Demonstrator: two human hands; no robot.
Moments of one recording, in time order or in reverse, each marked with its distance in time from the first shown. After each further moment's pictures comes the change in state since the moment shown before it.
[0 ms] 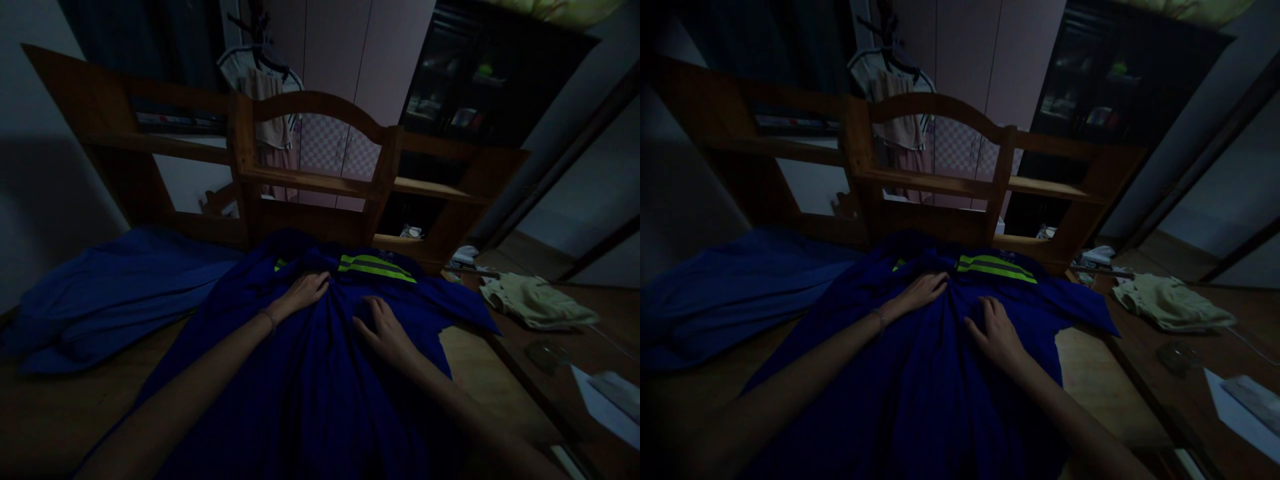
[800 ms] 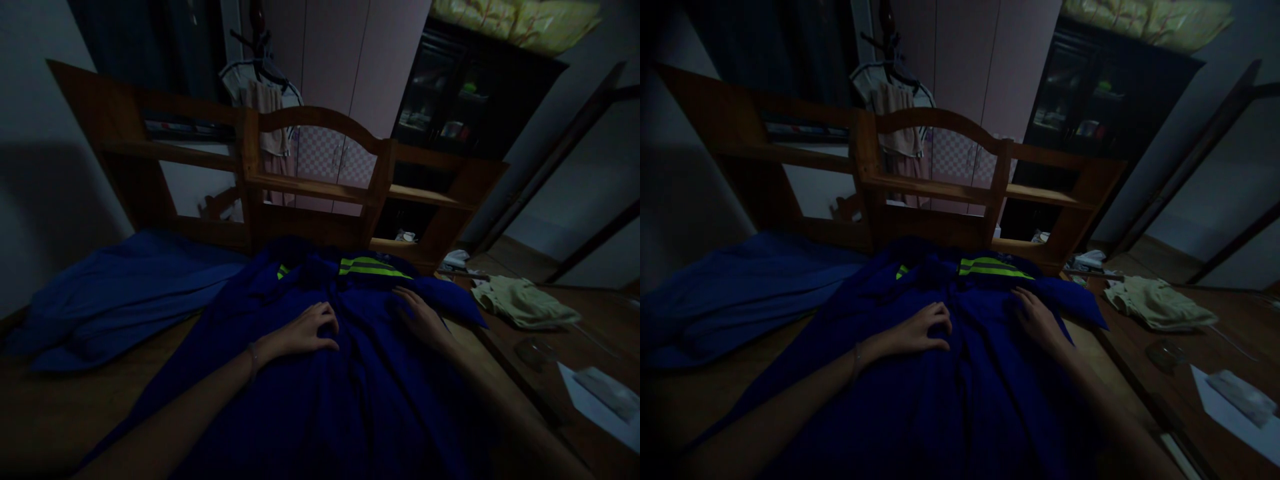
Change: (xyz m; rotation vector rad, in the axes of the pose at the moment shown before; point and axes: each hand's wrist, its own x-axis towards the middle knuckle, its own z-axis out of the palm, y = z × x) left_hand -0.075 0.064 -0.037 -0.462 -0.226 0.141; right_hand -0.009 0.078 -0.054 -0.124 -0.033 0.007
